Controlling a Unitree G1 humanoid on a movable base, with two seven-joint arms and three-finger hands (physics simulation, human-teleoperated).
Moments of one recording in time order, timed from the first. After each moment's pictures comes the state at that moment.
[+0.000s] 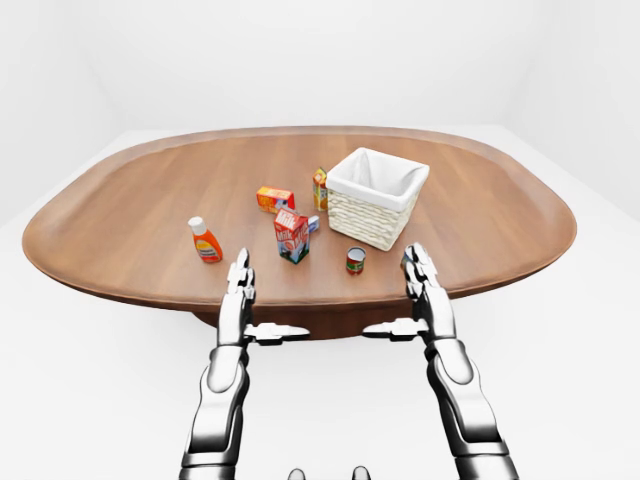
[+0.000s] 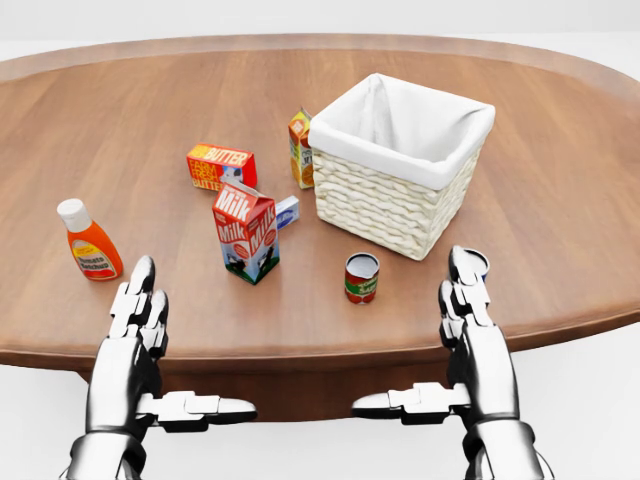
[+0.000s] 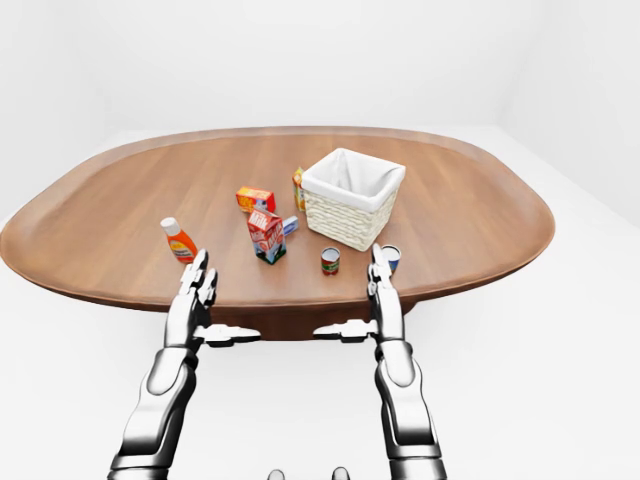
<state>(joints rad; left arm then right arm) 0.00 0.01 0.01 0.00 -0.01 0.01 -0.02 0.00 -0.01 -0.01 -0.02 0.01 0.01 0.02</state>
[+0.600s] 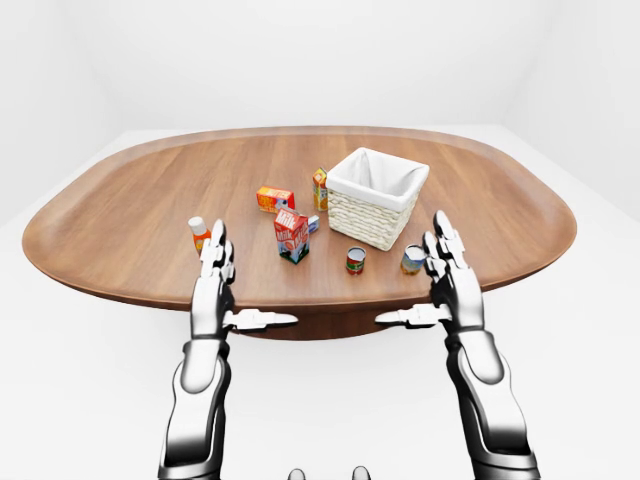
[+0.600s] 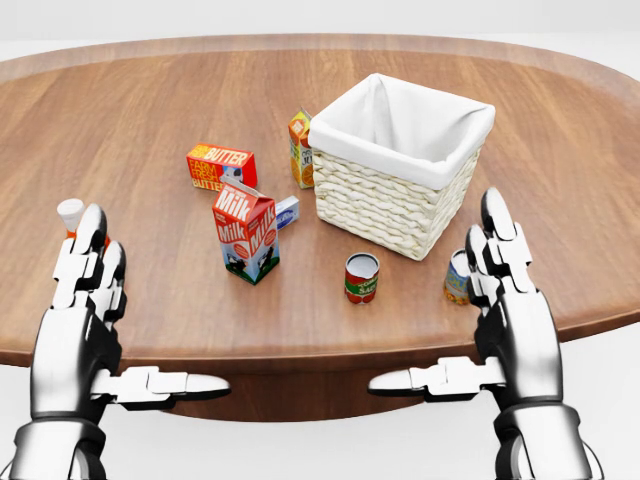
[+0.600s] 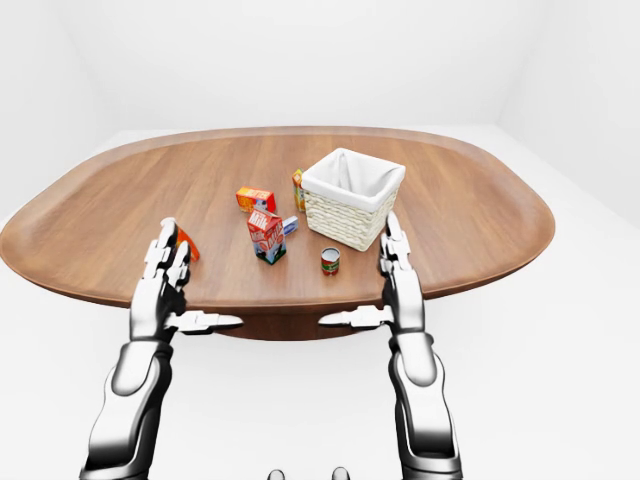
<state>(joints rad) 0.01 0.03 0.06 -0.27 0.02 0.09 -0.03 0.02 -0.03 -0.04 -0.30 -0.01 0.09 0.06</state>
